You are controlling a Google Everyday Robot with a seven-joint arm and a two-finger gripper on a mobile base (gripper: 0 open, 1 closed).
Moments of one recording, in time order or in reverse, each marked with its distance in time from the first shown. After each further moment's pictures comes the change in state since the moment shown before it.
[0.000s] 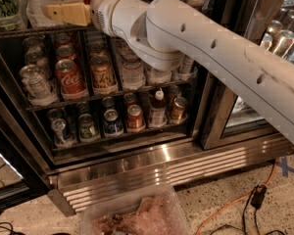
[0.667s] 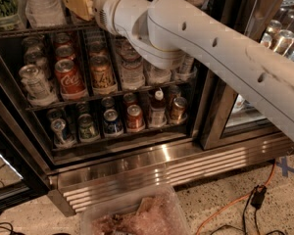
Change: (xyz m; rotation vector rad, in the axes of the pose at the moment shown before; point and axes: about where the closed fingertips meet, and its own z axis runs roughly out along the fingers) arm -0.002 0.000 0.003 0.007 0.002 -0.007
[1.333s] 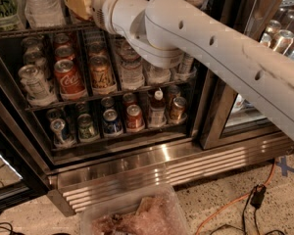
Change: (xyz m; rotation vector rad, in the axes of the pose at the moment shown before) arm -0.001 -0.001 0.004 0.006 0.004 -0.005
